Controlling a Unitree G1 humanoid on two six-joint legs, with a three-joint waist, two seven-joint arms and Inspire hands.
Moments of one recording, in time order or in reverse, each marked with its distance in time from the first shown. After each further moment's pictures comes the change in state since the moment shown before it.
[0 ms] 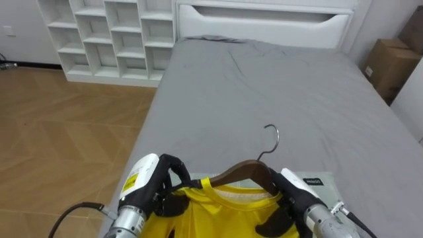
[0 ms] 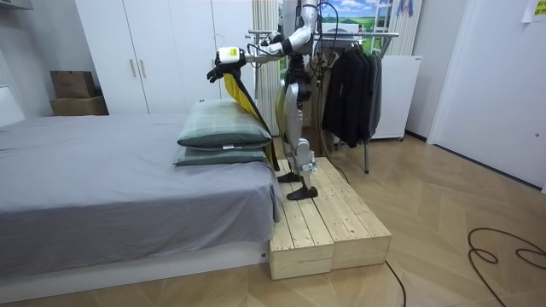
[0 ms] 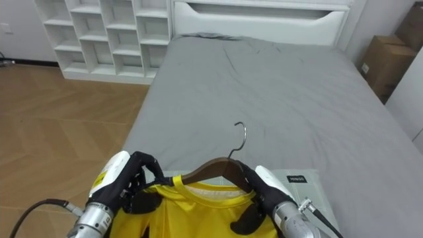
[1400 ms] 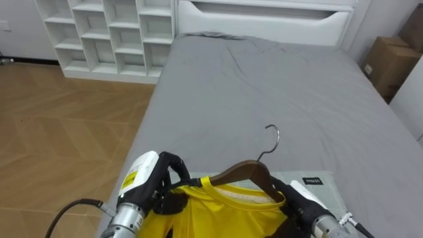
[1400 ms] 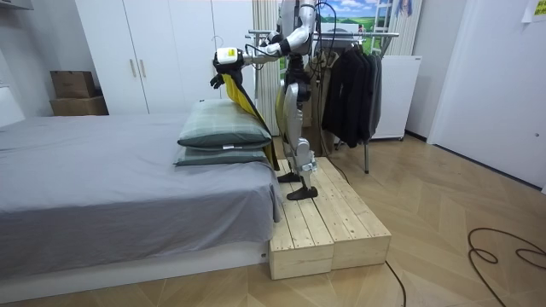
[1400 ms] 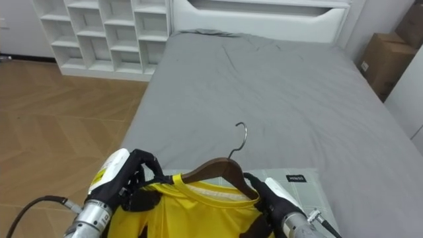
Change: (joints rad) left arm -0.017 0.013 0.001 0.005 0.008 -0.012 0.000; right arm -0.001 -0.004 -0.020 0.132 0.014 -0.018 -0.001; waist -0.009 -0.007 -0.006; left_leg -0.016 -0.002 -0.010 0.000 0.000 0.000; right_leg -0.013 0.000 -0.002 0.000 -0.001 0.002
